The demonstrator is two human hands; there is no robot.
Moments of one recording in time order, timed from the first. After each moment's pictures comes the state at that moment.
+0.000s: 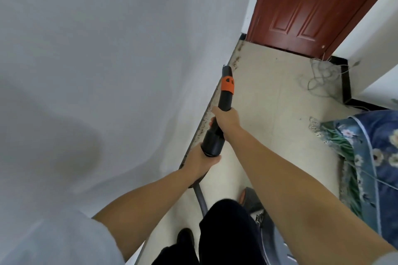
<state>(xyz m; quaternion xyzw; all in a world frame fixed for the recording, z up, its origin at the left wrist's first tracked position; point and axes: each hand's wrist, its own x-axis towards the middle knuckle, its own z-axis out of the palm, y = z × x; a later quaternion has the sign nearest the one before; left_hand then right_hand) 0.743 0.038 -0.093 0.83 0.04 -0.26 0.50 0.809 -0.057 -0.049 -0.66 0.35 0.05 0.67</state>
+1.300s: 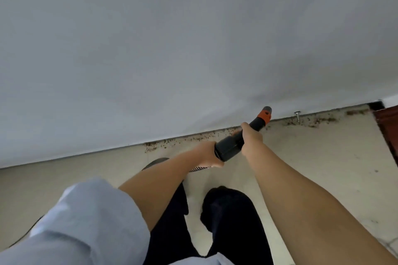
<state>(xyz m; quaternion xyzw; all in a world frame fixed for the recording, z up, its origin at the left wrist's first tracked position) 1.118 -0.159 -0.197 0.77 0.27 -0.32 0.48 1.234 -0.226 -0.181 -0.75 0.30 0.37 0.45</state>
